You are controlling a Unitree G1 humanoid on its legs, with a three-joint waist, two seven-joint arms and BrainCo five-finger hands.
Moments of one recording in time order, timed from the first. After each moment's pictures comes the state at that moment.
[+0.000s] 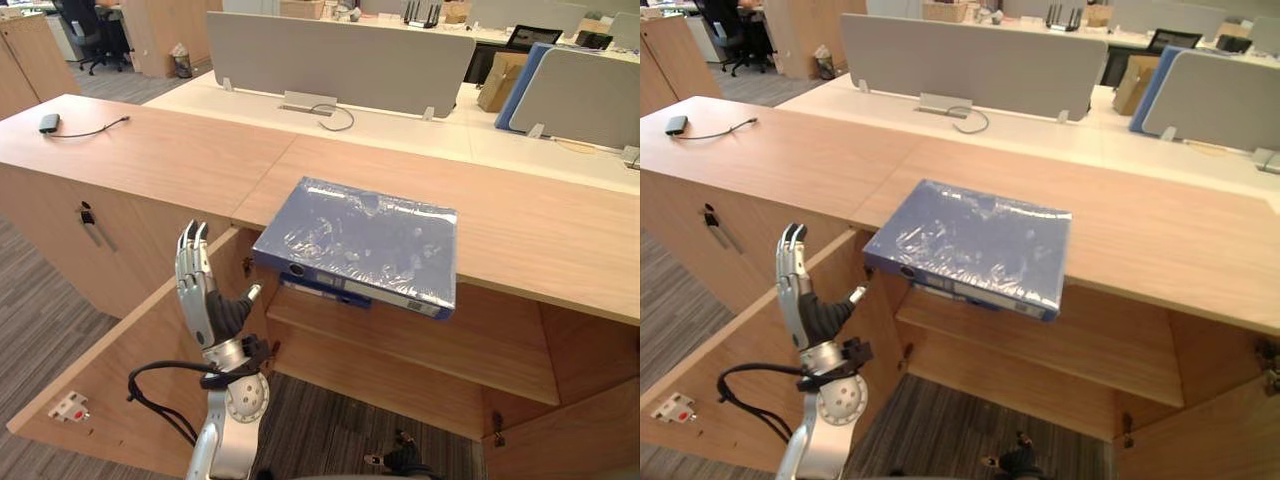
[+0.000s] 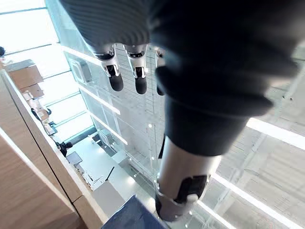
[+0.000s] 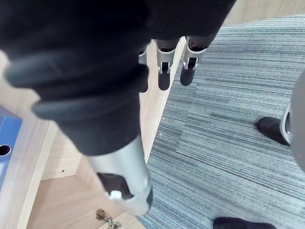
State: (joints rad) left arm 0.18 0.02 -0.20 -0.29 0.87 -0.01 0.72; right arm 0.08 0.05 -0.01 1.05 -0.14 -0.04 -0.26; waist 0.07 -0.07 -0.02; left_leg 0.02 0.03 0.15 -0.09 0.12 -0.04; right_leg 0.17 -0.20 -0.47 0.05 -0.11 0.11
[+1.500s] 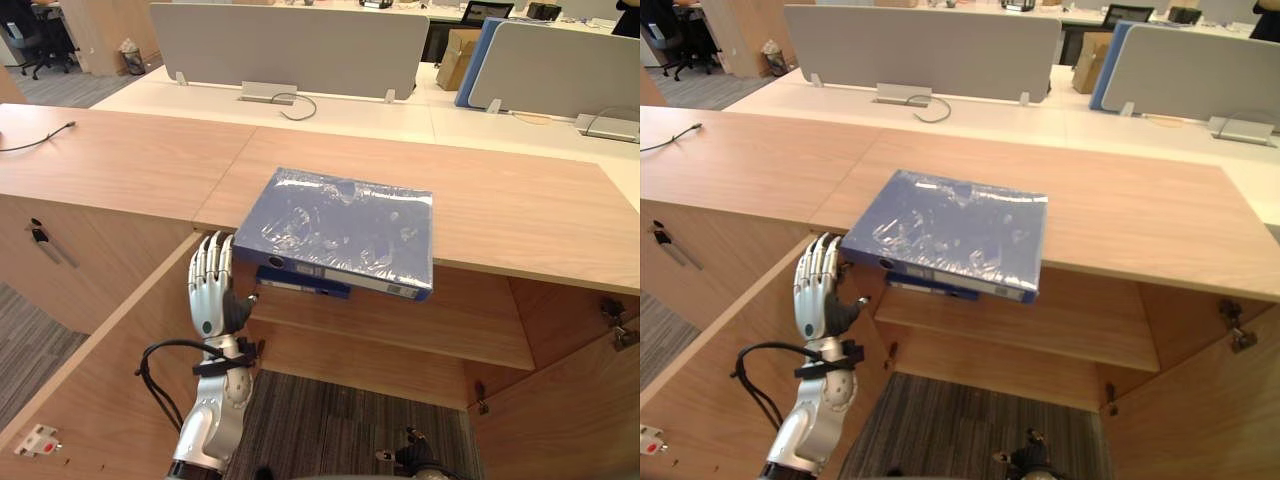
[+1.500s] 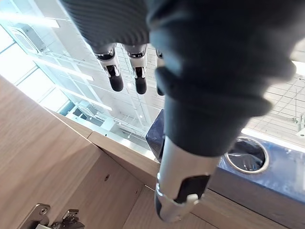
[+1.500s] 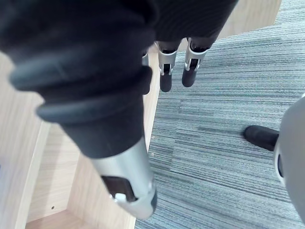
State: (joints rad) left arm 0.08 0.13 -0.17 -0.09 0.97 0.05 0.68; right arm 0.03 0.02 -0.10 1.10 -0.18 -0.04 -0.24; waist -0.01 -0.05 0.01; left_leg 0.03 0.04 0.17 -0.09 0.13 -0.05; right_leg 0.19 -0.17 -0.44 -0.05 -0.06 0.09
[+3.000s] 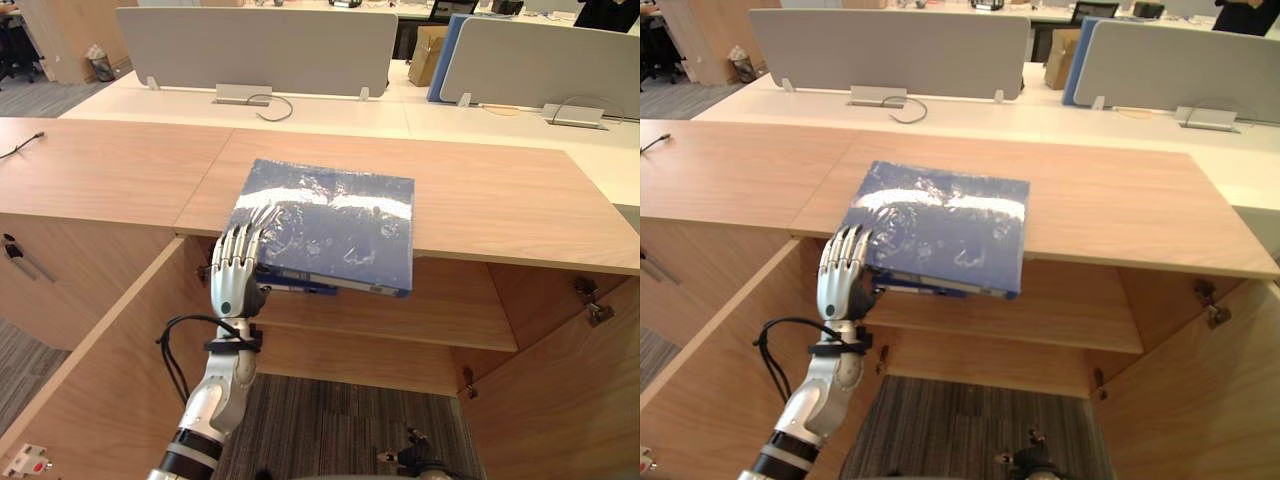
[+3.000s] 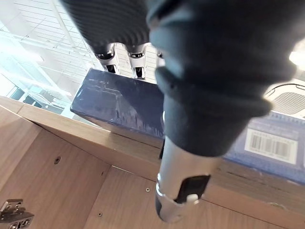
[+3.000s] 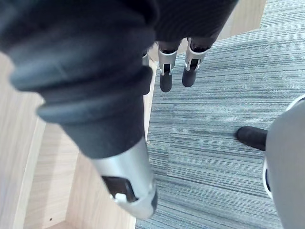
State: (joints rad) left arm -0.07 0.21 -0.25 0.05 1.03 0.07 0.63; right arm 0.03 0.00 -0.09 1.10 -0.18 -0.04 -0.22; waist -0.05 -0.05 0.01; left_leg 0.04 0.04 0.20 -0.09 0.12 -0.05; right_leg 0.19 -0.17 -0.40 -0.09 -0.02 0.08
